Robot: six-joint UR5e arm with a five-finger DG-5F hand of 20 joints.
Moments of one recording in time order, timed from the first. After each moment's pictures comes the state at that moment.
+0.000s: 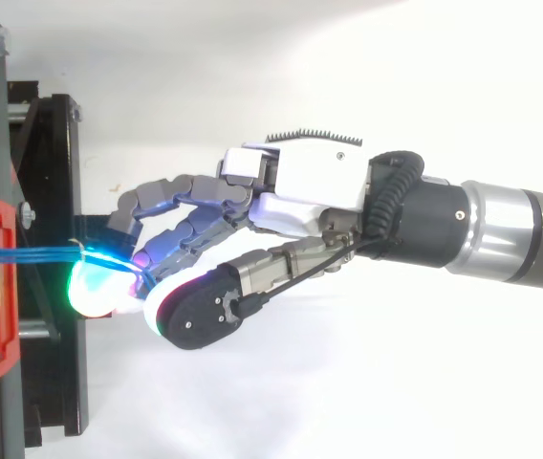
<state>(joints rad) 0.16 -2.37 -1.28 -2.60 -1.29 0.12</state>
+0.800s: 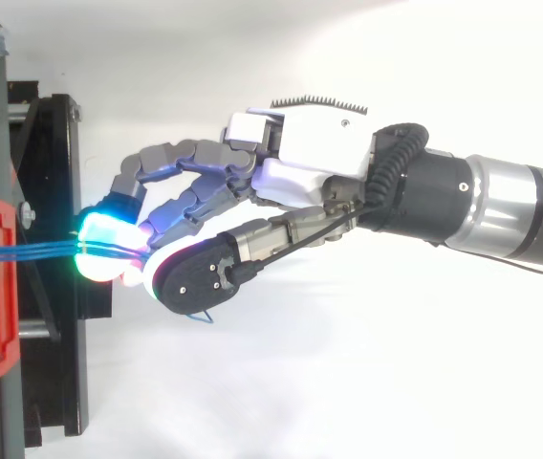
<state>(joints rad) 0.14 -2.36 -1.28 -2.59 -1.29 0.13</state>
